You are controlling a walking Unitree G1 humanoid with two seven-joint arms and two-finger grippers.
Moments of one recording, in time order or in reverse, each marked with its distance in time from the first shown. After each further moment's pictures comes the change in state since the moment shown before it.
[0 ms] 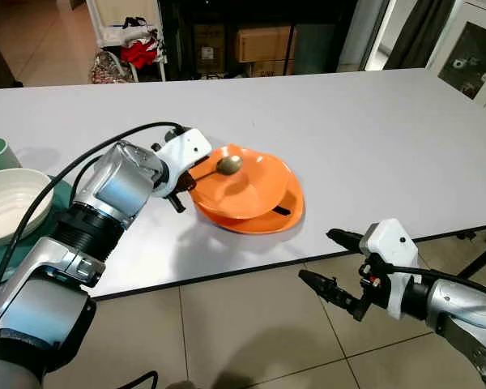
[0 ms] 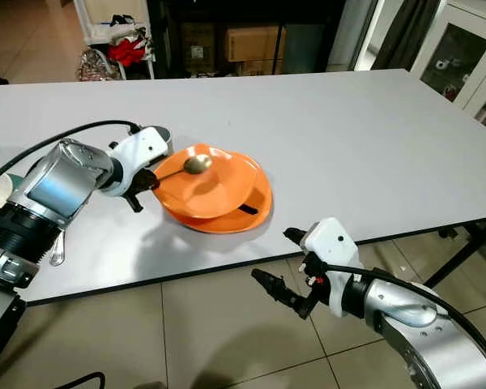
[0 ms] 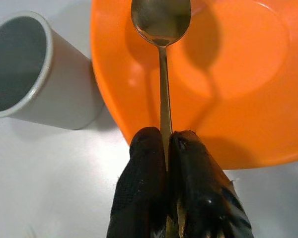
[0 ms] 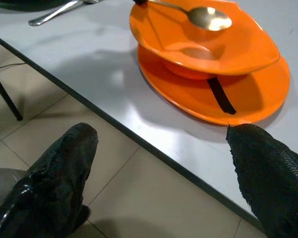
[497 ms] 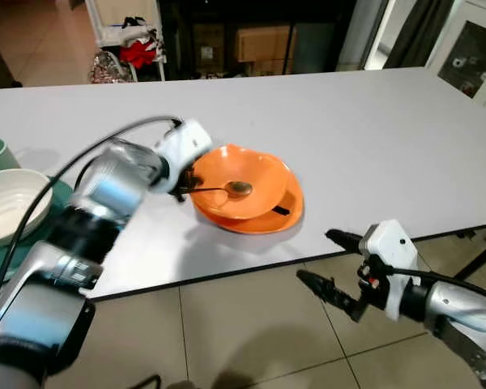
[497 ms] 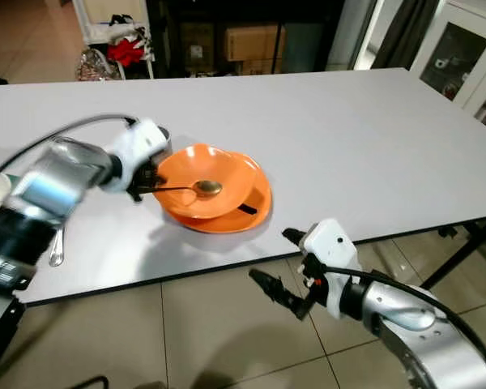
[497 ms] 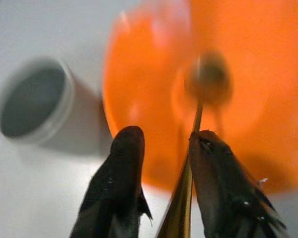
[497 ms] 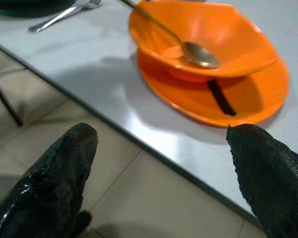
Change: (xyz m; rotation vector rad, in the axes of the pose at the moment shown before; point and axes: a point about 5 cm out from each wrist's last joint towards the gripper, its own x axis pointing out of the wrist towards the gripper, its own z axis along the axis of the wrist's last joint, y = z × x) left arm -0.018 0.003 0.012 -0.091 -0.233 0.025; right arm 0.003 0.002 0.001 0.038 -0.048 -0.053
